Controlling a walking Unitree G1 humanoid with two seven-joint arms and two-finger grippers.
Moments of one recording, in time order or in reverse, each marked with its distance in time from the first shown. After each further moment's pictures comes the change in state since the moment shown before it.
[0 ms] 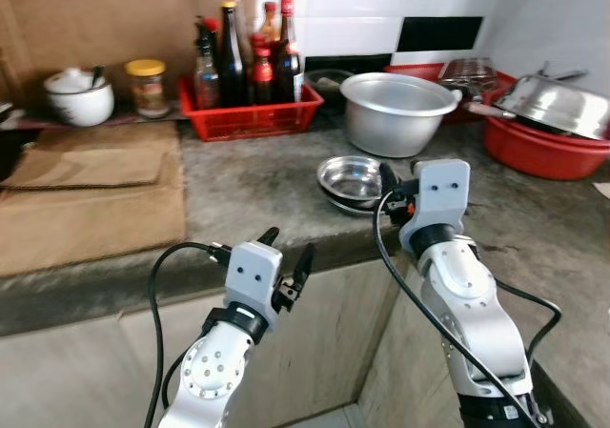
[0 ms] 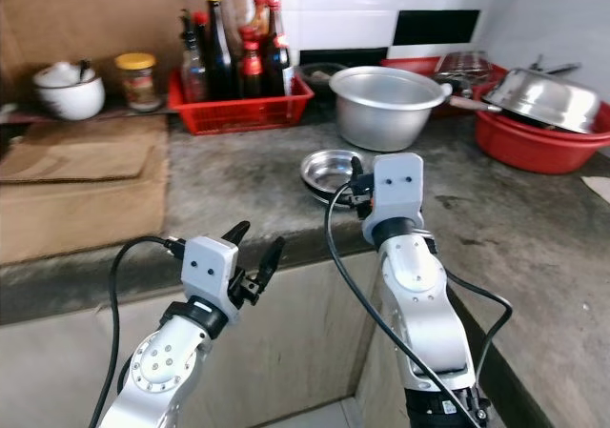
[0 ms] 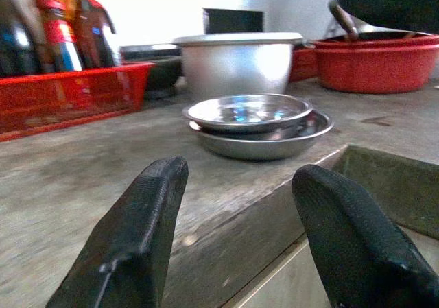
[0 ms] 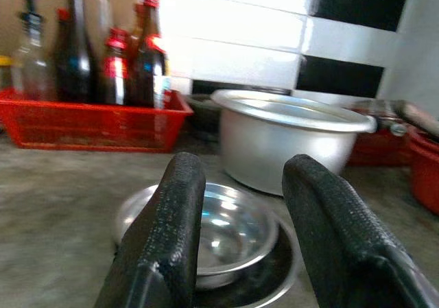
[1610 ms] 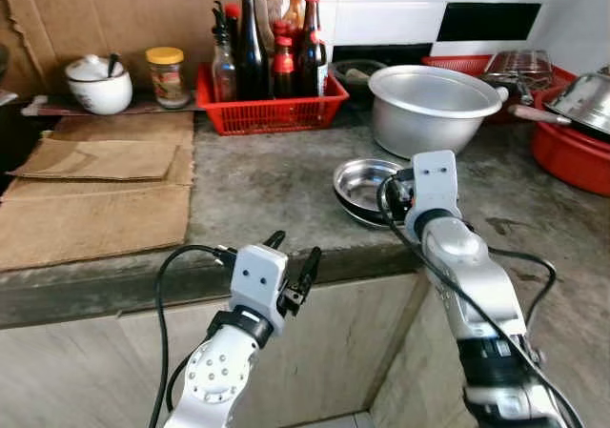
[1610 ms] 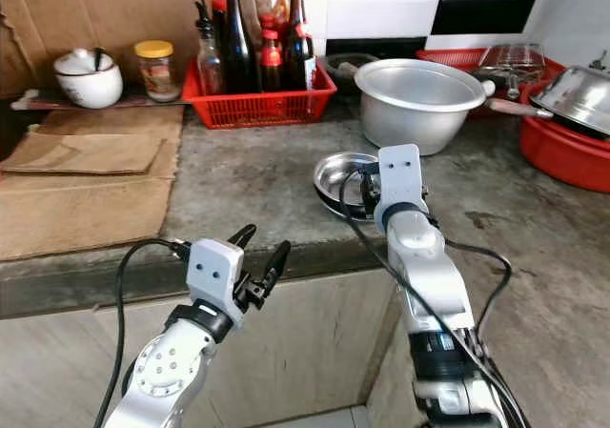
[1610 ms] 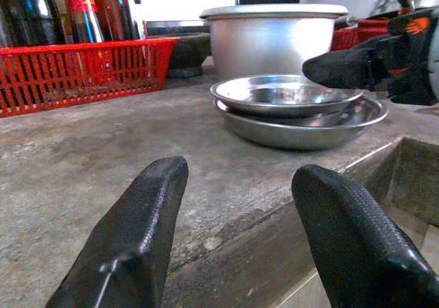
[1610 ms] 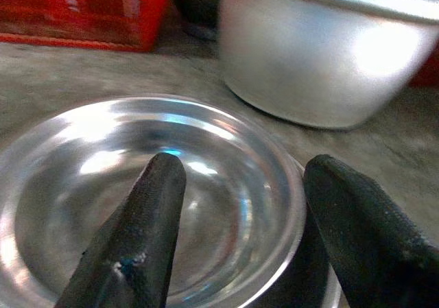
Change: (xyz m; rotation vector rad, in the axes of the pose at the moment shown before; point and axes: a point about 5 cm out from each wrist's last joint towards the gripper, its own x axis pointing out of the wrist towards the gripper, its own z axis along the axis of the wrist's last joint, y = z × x) left arm -0.003 -0.006 0.000 -0.021 0.007 -0.015; right arm 0.041 -0.022 -0.024 -0.043 0.315 -0.091
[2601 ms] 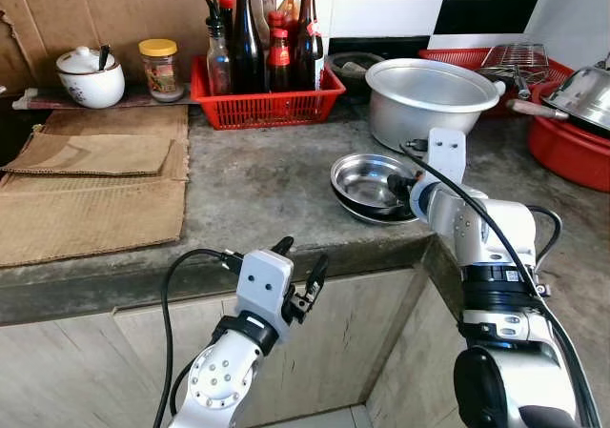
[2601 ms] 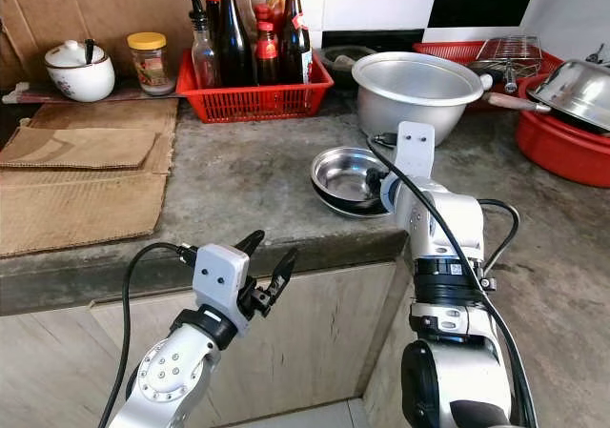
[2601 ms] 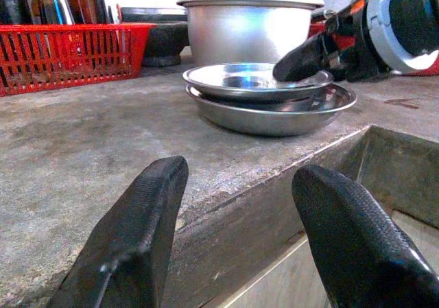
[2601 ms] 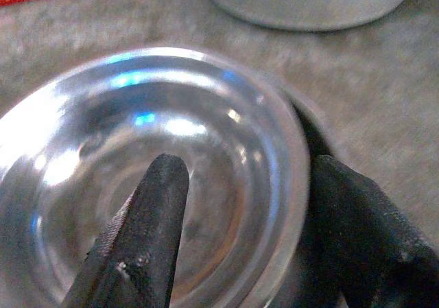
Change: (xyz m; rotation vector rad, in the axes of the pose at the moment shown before) left arm -0.003 -0.009 -0.003 -0.025 0.014 -0.048; right arm 0.023 -0.008 0.015 0.250 0.328 0.051
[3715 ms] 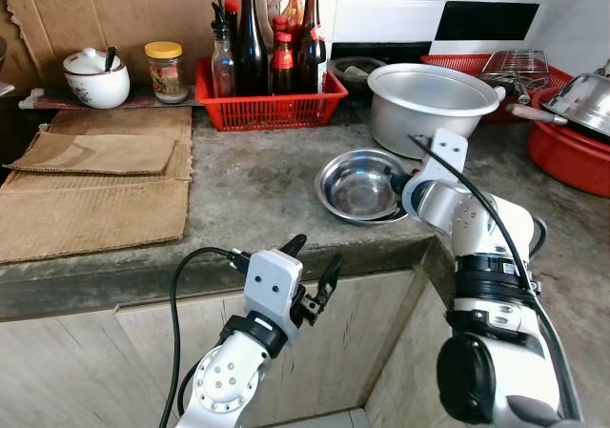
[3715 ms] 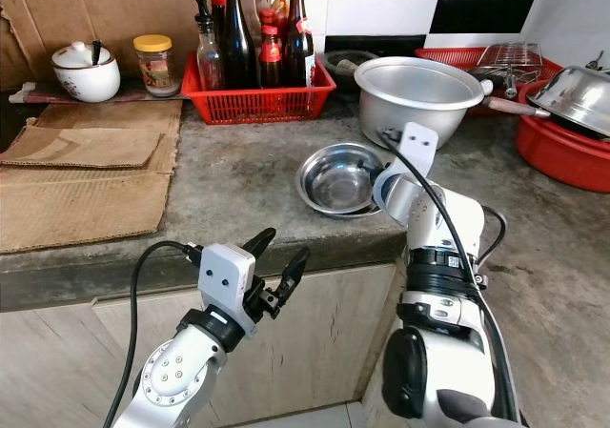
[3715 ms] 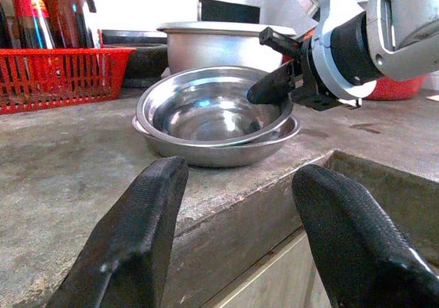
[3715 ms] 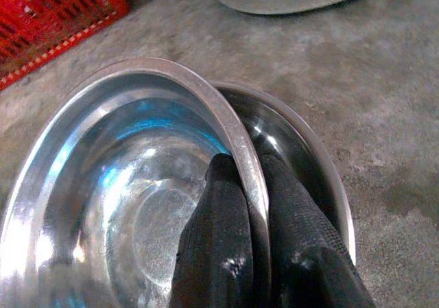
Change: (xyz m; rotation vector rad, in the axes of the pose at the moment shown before) left arm 0.001 -0.010 0.009 -0.030 -0.050 -0.054; right arm 0.005 0.005 0.003 0.280 -0.001 0.018
